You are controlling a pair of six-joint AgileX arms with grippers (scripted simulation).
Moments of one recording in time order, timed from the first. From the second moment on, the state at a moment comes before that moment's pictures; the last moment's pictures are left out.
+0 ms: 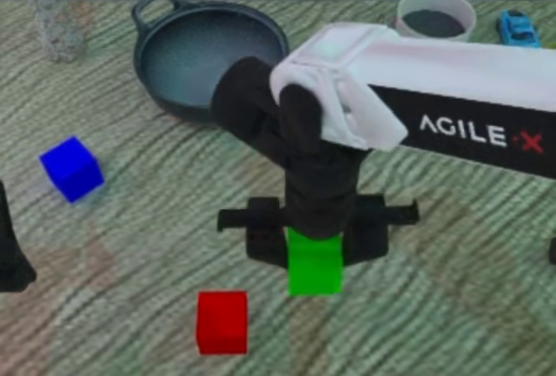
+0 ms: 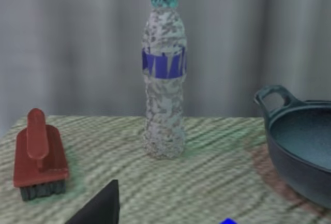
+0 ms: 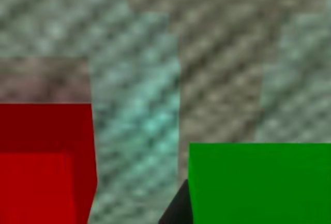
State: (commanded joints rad) left arm 0.00 0.00 0.00 0.00 0.00 0.00; right arm 0.86 2.06 1.62 -1.13 0.02 0.86
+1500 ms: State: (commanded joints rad) left arm 0.00 0.00 0.00 0.00 0.00 0.00; right arm 0.93 2.10 1.40 -0.86 0.02 0.93
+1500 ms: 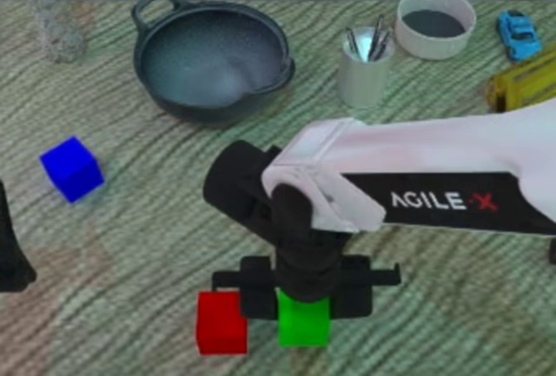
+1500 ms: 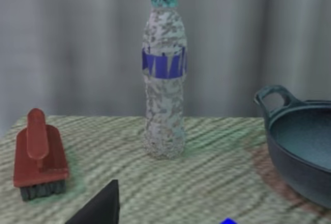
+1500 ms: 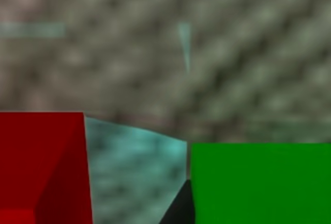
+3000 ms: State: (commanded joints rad) left arm 0.00 0.00 0.00 0.00 0.00 0.00; right arm 0.94 2.03 1.52 -1.06 0.02 0.93
